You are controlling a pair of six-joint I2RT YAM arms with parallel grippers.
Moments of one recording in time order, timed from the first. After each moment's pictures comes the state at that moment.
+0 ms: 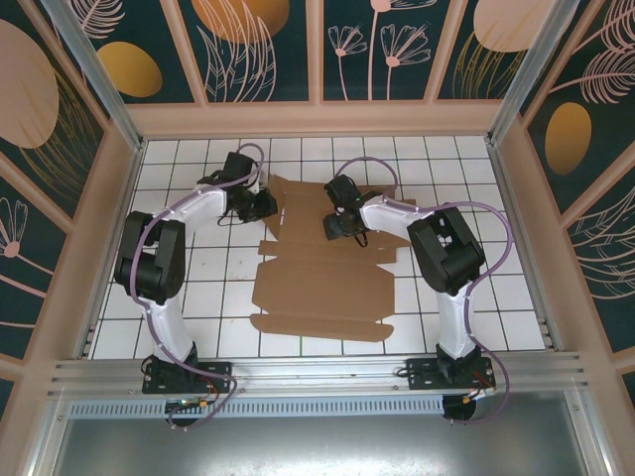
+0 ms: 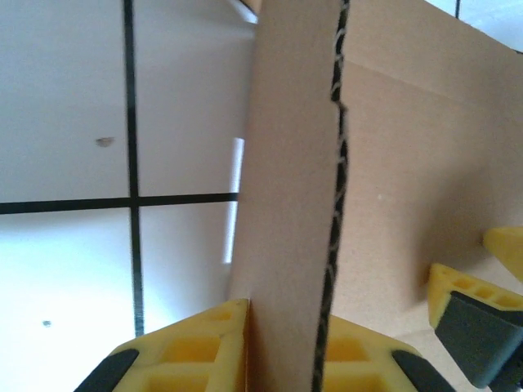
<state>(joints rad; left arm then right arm) -0.30 1.90 1.32 -0.48 0.36 -0.51 0.62 2.03 1.35 -0.47 0.13 0.26</state>
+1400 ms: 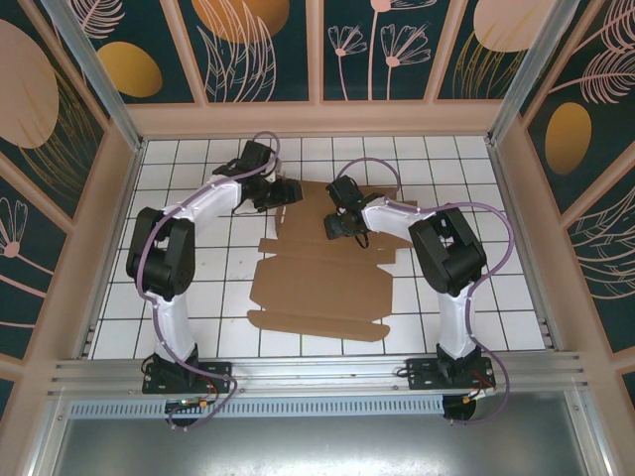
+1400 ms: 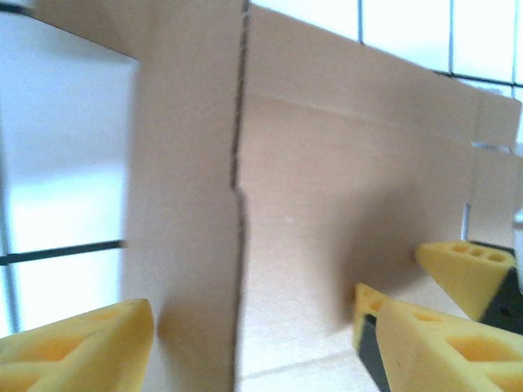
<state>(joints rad) -0.37 1.96 1.48 -0.52 0.30 -0.54 0.61 2.02 1.32 -0.43 0.13 0.28</state>
